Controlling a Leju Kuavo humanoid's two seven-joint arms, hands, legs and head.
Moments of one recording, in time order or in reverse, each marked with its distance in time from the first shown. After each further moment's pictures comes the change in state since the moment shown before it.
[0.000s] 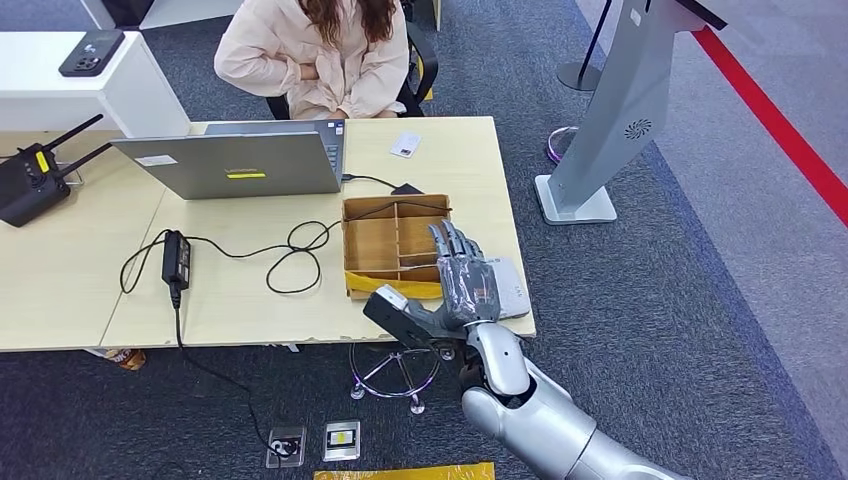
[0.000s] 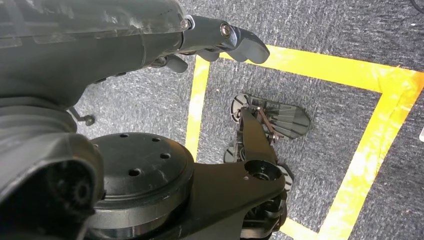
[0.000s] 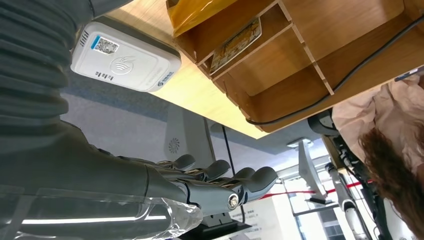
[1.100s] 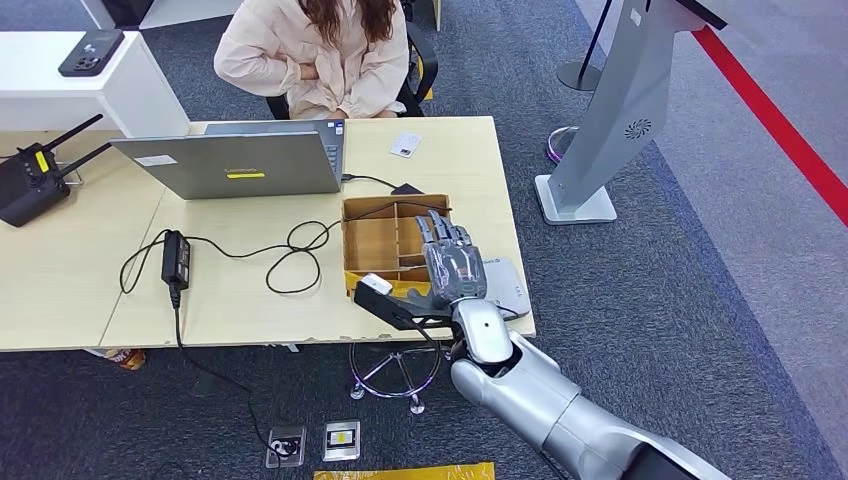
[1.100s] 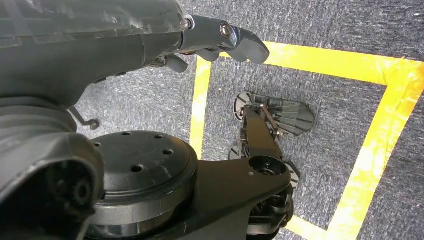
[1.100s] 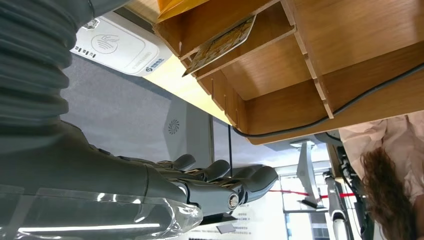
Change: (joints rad) left arm -0.003 -0.001 -0.003 0.000 -0.030 -0.016 0.021; right arm -0.139 0.058 0.046 0.217 0.021 0.084 -0.011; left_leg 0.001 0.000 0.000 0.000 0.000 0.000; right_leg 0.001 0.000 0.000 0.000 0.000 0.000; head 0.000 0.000
